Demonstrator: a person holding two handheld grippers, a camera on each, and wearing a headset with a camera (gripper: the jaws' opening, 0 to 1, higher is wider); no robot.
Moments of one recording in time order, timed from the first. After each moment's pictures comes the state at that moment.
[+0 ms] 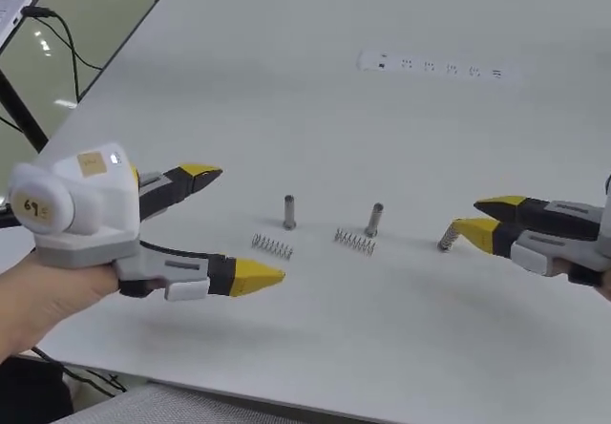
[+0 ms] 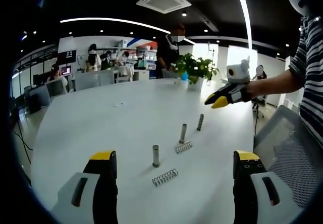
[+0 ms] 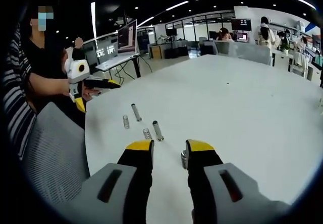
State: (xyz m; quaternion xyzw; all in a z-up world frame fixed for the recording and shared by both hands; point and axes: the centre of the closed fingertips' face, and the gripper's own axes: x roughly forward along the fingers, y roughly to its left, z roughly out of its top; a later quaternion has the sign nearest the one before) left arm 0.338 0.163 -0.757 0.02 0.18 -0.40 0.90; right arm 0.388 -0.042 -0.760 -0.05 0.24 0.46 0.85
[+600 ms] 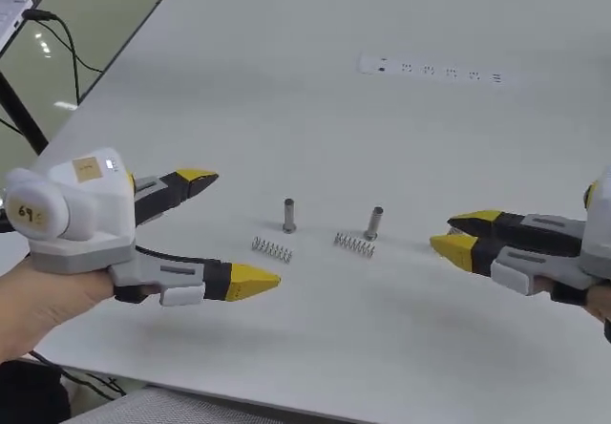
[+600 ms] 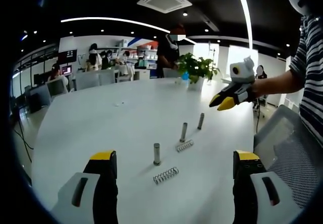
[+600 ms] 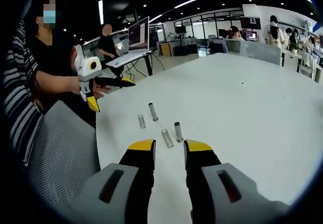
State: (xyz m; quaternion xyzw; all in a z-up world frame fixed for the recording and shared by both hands) left arm 0.335 0.167 -0.758 0.02 0.18 -0.40 0.90; right arm 0.362 -0.009 -0.760 -0.06 0.25 0.50 0.83
